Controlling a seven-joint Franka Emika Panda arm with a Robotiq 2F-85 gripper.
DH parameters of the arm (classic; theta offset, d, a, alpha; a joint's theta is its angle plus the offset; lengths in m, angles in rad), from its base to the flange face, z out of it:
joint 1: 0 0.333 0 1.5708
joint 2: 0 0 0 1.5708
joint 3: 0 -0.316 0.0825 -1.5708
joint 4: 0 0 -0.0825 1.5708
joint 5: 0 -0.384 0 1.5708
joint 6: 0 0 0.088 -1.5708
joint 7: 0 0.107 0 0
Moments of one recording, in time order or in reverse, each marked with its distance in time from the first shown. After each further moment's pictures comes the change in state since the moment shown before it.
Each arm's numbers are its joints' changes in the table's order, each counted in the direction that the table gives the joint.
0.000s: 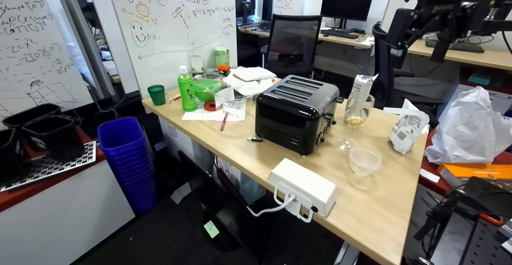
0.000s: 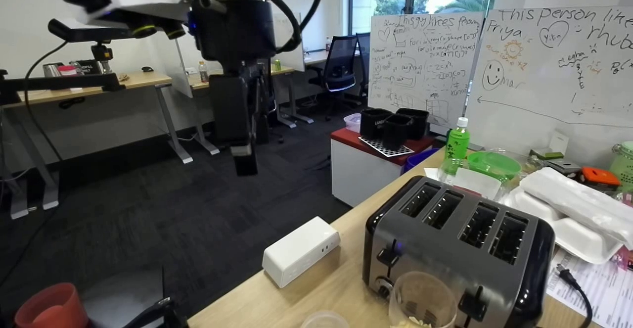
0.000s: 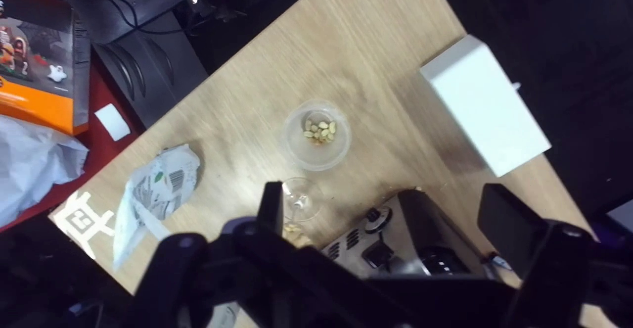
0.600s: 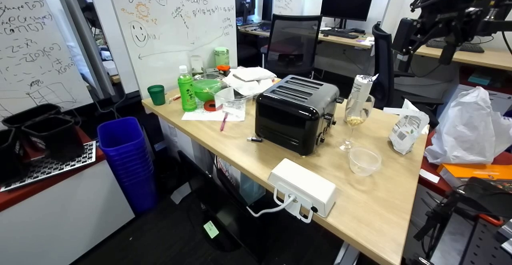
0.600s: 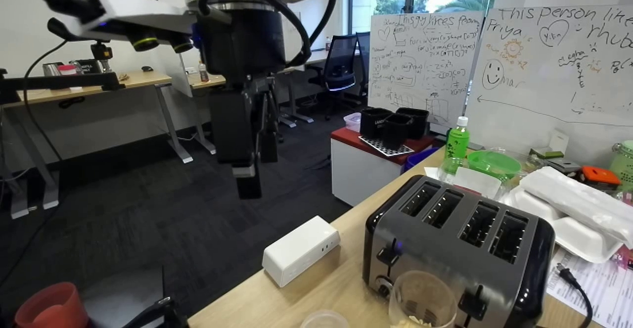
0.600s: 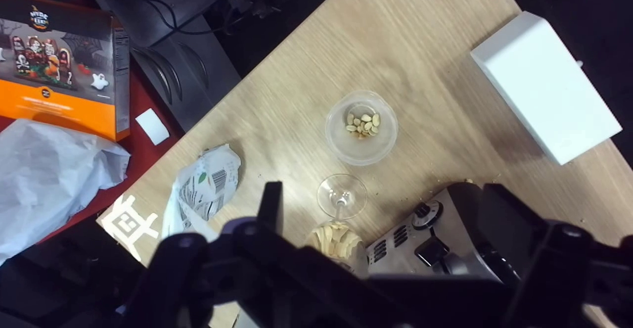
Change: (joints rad) arm -0.038 -0.012 0.018 -0.018 0.070 -0.009 0.033
